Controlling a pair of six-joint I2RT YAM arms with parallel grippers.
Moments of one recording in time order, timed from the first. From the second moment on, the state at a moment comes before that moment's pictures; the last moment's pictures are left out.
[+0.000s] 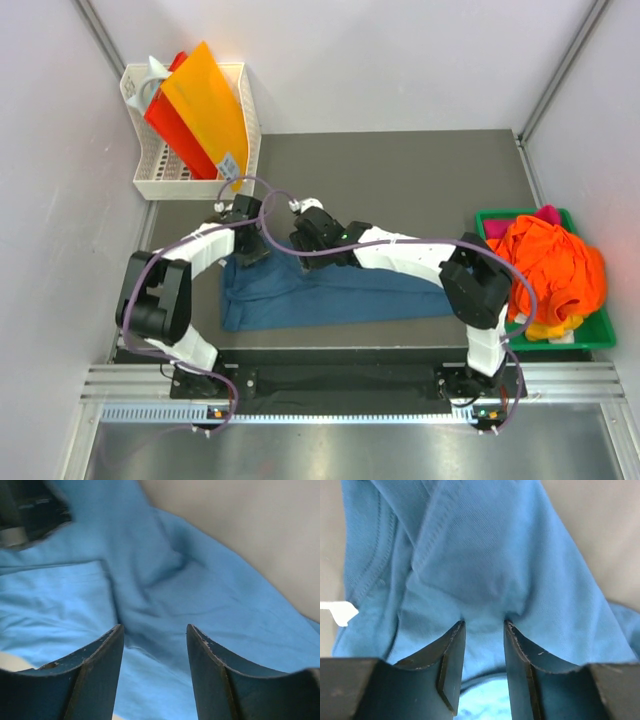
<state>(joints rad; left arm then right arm) -0.26 1.62 0.95 -0.50 -0.16 -0.70 0.98 1.91 1.42 -0.39 0.17 0.41</state>
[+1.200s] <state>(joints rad) -0.46 1.56 0.97 -0.51 -0.16 -0.70 0.78 1.86 1.28 -0.40 0.24 0.47</state>
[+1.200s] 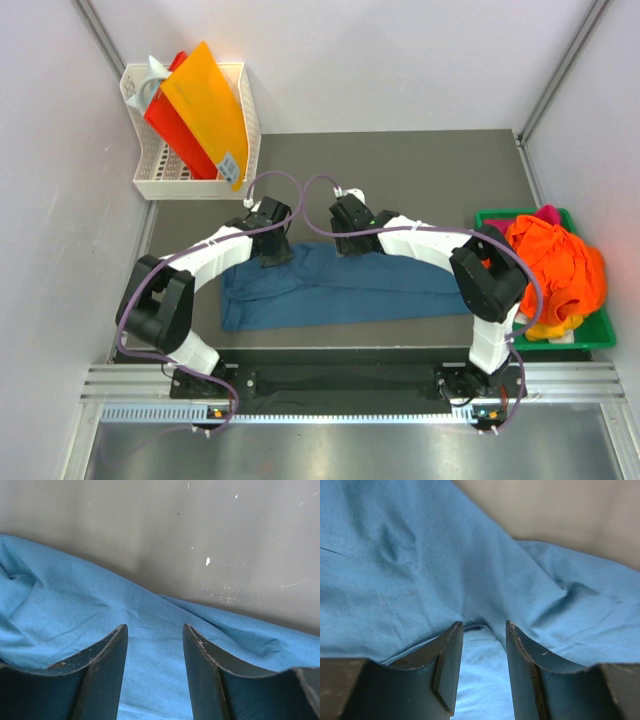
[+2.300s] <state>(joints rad) -0.56 1.38 0.94 -0.66 -0.20 -0.74 0.77 1.85 1.25 -0.39 0.23 0.48</state>
